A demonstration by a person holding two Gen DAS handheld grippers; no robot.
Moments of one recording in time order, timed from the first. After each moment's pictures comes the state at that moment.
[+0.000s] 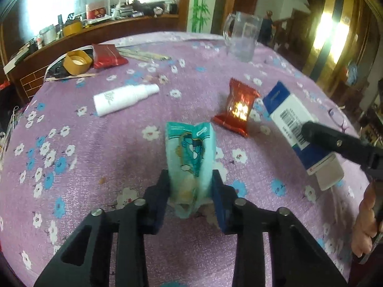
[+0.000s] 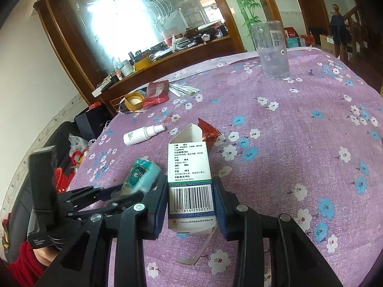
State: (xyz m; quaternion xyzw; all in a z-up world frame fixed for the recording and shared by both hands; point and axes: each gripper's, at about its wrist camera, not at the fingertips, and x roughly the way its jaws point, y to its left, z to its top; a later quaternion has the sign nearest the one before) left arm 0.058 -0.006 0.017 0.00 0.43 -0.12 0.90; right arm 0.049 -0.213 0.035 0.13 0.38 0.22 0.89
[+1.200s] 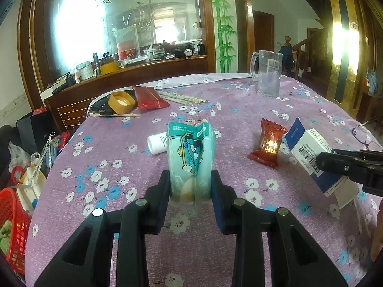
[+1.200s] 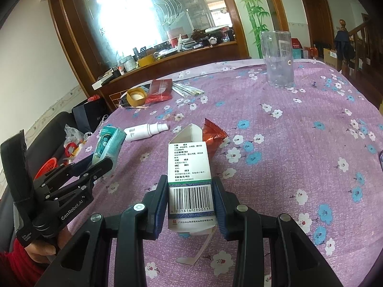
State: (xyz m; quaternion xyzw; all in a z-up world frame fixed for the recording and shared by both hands) left arm 0.035 0.008 0.042 0.05 0.31 -0.02 0.95; right arm 0.043 -0.198 0.037 0.08 0.36 0.22 0.90
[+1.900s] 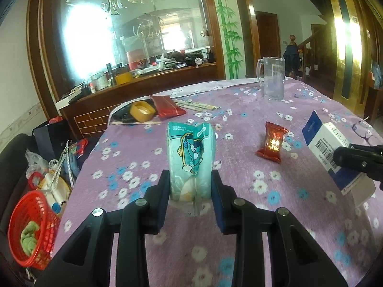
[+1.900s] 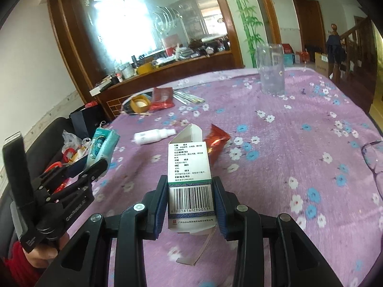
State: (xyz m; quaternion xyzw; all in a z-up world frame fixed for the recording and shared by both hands) left arm -0.010 0.022 0.073 0.08 0.29 0.01 0.95; right arm -0.008 -0.187 0.072 0.09 0.34 0.19 0.92
